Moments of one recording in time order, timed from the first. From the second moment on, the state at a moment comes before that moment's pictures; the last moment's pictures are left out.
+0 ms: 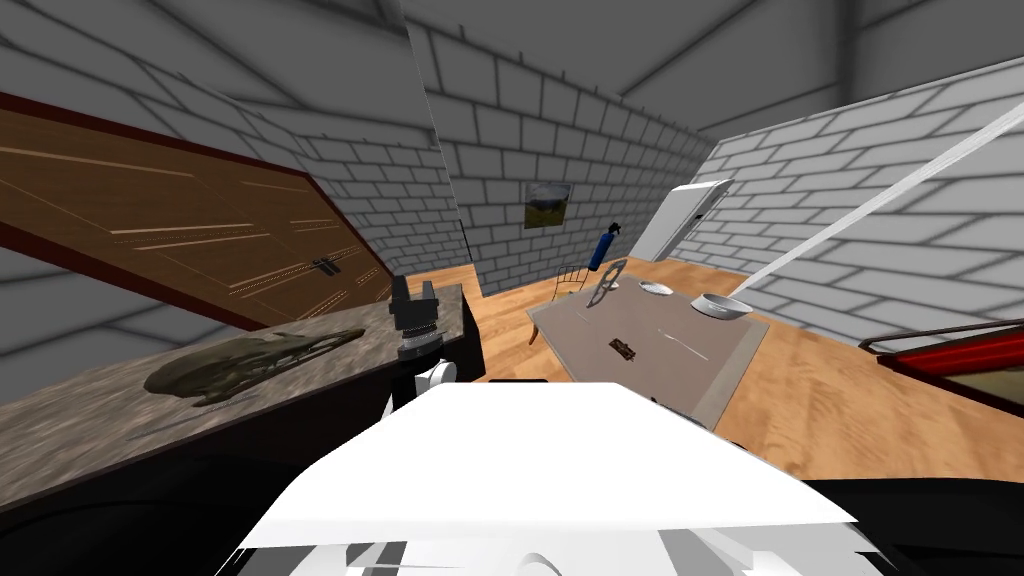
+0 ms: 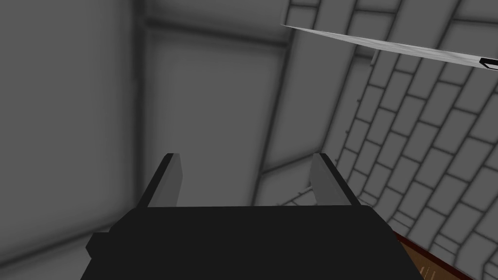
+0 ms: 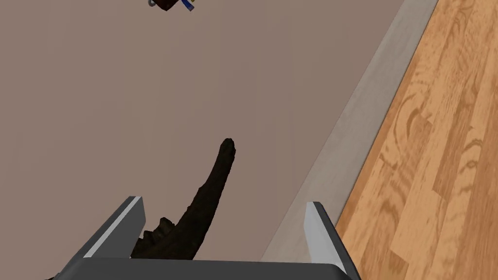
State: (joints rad) left arm 0.52 0.00 -0.04 -2.33 0.12 -0.59 -0.13; right arm 0.38 -0.39 -0.58 -0.95 -0.97 0.25 -0.78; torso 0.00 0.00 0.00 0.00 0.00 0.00
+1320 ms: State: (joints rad) left arm 0.52 0.00 -0.04 -2.33 0.12 -0.59 -0.13; right arm 0.35 -0.42 -0.71 -0.65 -1.14 0.41 -1.00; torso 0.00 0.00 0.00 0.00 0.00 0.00
